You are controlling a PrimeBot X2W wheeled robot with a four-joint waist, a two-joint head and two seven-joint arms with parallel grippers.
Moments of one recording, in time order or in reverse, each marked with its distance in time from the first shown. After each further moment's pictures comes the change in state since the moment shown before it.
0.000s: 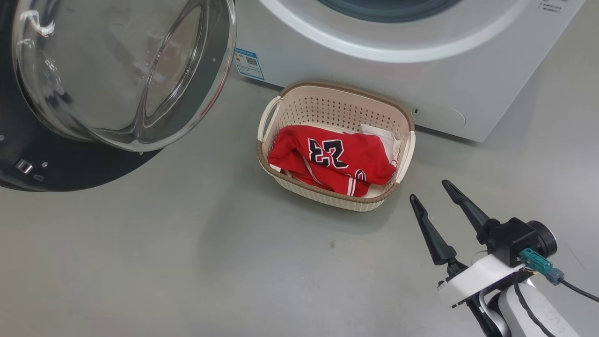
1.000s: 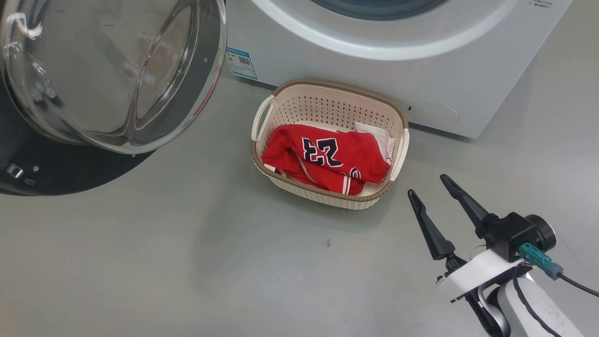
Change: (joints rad) left arm -0.113 -0.044 0.003 0.233 -0.119 0.009 0.254; right arm -0.022 -0.004 0.011 0.005 0.004 0.000 0.000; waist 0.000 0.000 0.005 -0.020
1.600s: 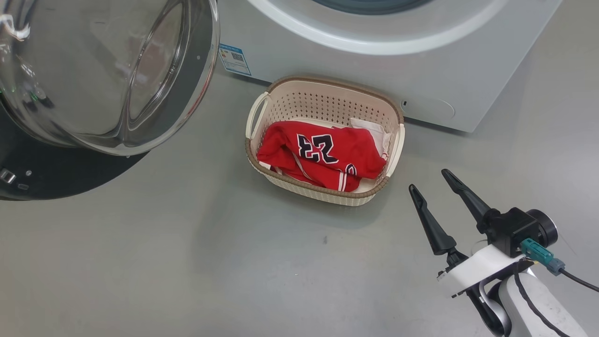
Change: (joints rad) left arm -0.062 -0.045 0.024 0.061 -0.082 0.008 0.133; right arm -0.016 -0.005 0.000 0.000 0.000 0.000 0.000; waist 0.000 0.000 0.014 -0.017
